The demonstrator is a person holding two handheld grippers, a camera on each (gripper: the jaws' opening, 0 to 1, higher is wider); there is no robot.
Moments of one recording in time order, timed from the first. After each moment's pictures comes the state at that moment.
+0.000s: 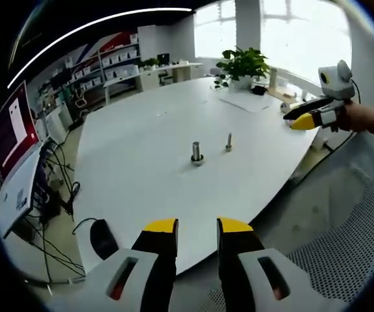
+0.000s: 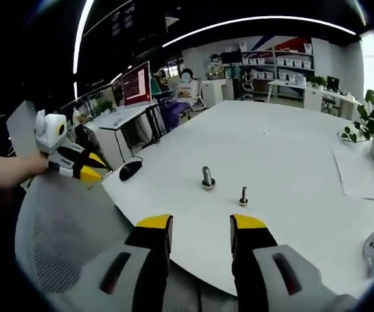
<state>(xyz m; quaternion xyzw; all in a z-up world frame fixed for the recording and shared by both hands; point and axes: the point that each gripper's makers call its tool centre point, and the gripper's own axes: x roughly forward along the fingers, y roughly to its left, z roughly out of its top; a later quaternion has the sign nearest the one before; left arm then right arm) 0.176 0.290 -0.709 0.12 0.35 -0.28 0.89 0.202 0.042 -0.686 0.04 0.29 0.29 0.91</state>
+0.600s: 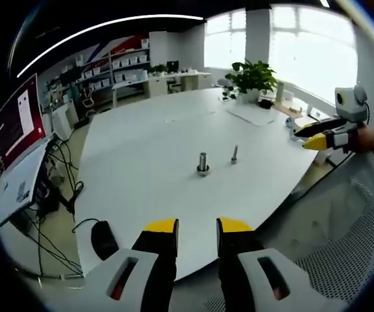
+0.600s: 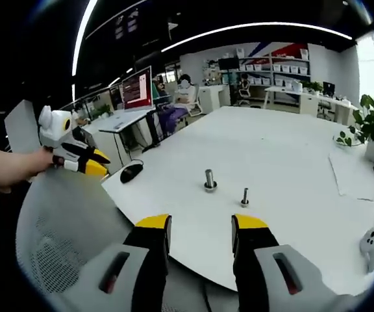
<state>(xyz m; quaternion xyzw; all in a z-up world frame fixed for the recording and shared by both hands) 0.184 0.295 -0.697 0.09 0.32 -0.26 0.90 0.188 0.047 -0.688 -0.01 0.28 0.29 0.92</state>
